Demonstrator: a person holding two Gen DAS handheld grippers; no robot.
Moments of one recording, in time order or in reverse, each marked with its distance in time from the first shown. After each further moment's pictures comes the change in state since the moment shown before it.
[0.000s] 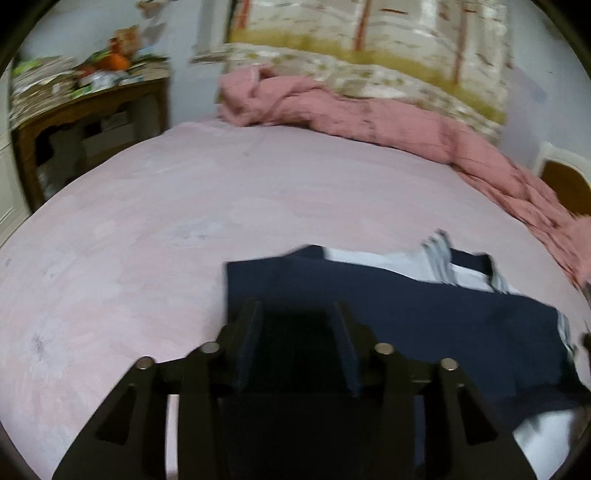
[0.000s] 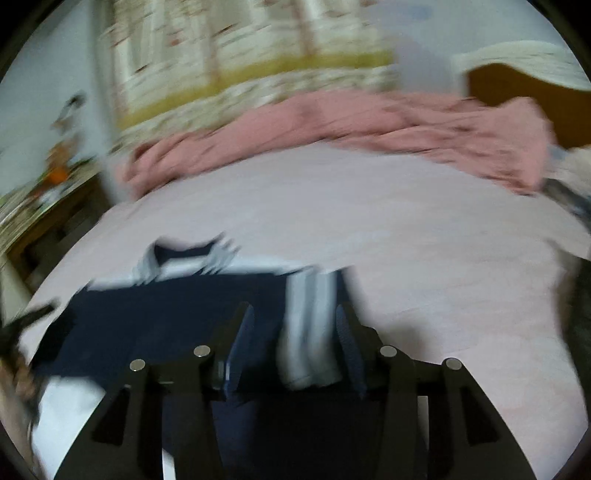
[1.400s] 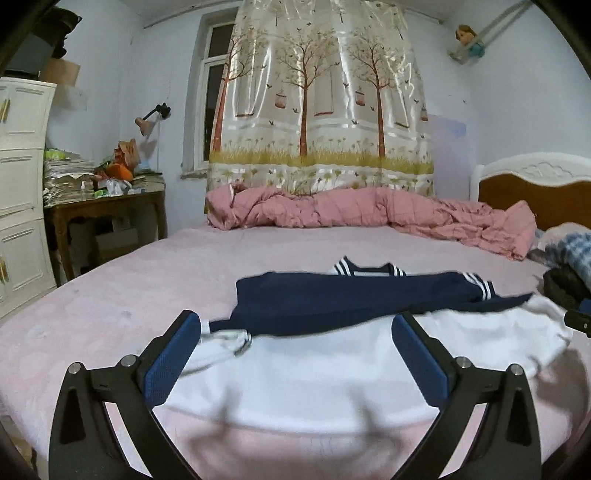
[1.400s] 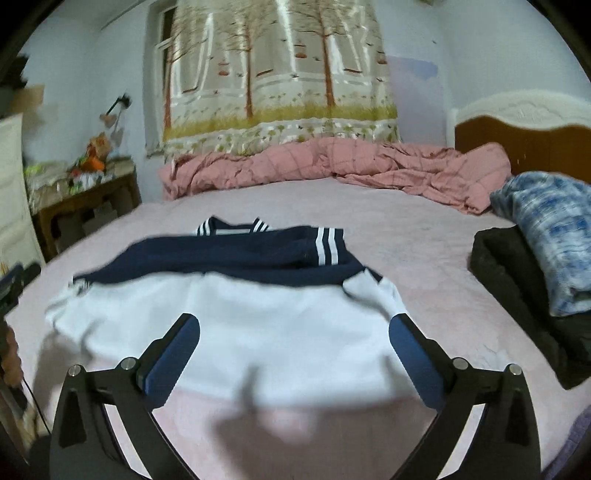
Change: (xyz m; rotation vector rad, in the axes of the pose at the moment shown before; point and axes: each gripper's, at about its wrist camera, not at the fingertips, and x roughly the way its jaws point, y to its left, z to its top) left arm -0.226 -0.048 -0.162 0.161 -0.439 -0.018; right arm -0.209 0.018 -0.158 -0.125 -0.203 -0.072
